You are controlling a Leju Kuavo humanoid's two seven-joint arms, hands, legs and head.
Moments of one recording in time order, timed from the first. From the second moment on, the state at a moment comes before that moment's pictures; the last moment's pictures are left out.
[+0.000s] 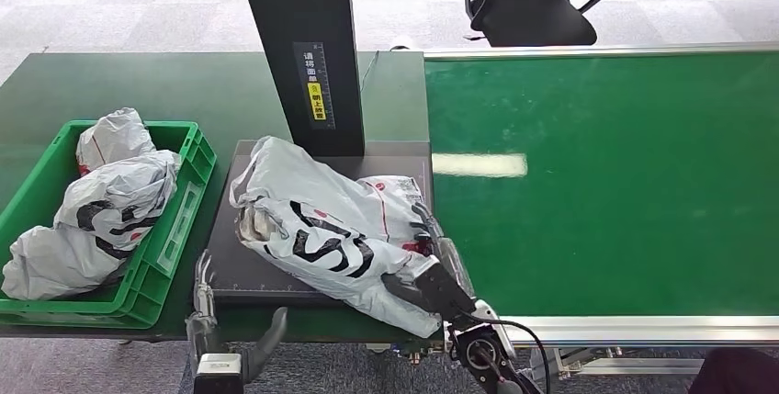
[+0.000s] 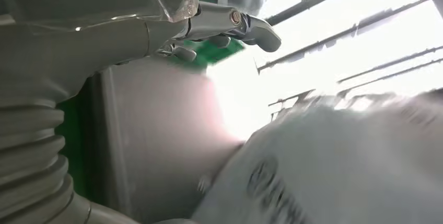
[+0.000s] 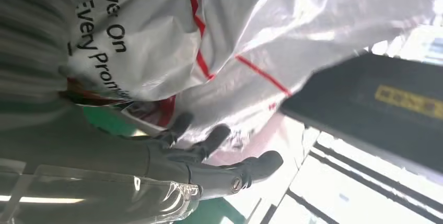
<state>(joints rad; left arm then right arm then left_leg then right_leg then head) 0.23 -0.21 -0.13 -1.40 -0.39 0.52 -0.60 -0.21 0.08 0.51 -0.95 0.25 -0.21 -0.46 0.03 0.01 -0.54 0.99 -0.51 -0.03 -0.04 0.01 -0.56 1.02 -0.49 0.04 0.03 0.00</state>
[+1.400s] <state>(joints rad) 0.28 -0.10 -0.38 -1.74 -0.82 0.28 -0.26 0.12 0.11 0.25 -1.64 -0.11 -0.03 -0.70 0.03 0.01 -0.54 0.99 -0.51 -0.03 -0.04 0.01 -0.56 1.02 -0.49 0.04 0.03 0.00</state>
